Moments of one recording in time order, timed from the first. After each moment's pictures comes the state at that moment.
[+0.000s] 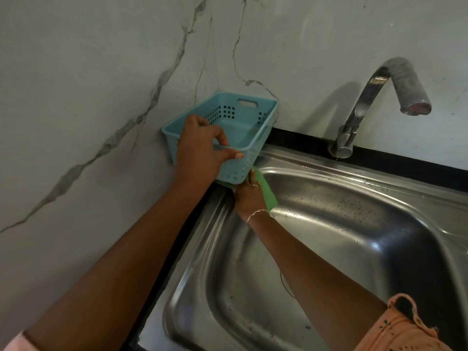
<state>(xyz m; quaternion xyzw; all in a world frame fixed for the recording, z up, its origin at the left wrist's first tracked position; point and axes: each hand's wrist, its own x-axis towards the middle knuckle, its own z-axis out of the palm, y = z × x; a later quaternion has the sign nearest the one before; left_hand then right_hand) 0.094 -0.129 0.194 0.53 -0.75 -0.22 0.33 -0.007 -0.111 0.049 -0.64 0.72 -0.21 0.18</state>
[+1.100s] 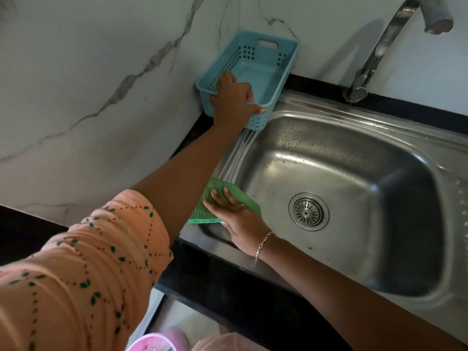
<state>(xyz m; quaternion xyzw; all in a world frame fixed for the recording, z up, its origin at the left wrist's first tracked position) 0.106 -0.113 0.155 0.52 -0.78 -0.22 0.28 0.095 0.070 0.067 -0.75 0.57 -0.14 0.30</state>
